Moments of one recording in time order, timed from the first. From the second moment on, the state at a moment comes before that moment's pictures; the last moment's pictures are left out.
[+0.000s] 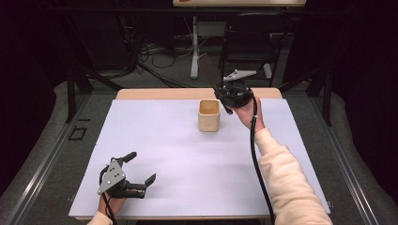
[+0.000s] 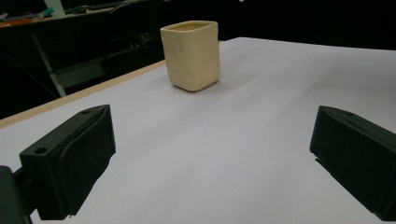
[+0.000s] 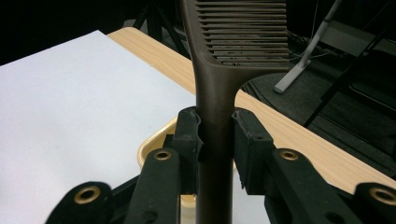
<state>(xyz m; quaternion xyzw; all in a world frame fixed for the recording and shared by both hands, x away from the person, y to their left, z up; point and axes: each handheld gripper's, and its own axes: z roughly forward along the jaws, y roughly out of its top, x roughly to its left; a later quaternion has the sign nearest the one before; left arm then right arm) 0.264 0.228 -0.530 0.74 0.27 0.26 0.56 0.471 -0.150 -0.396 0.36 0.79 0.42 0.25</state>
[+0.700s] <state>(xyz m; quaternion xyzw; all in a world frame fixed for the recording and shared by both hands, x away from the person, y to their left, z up) 0.264 0.227 -0.530 0.74 0.27 0.26 0.56 0.483 -0.134 -0.392 0.35 0.81 0.41 0.24</state>
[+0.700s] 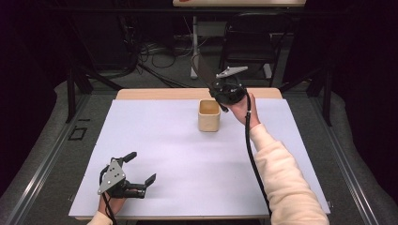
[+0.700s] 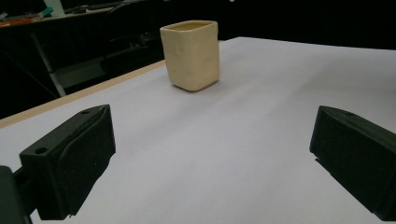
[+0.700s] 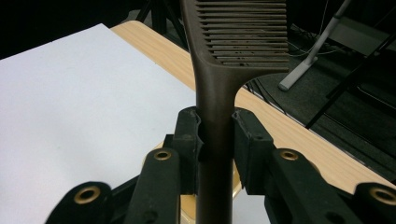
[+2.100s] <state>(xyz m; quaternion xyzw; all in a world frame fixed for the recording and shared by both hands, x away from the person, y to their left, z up) 0.264 0.228 -0.530 0.74 0.27 0.27 0.56 0.497 -0.111 -0.396 0.34 0.80 0.43 0.25</state>
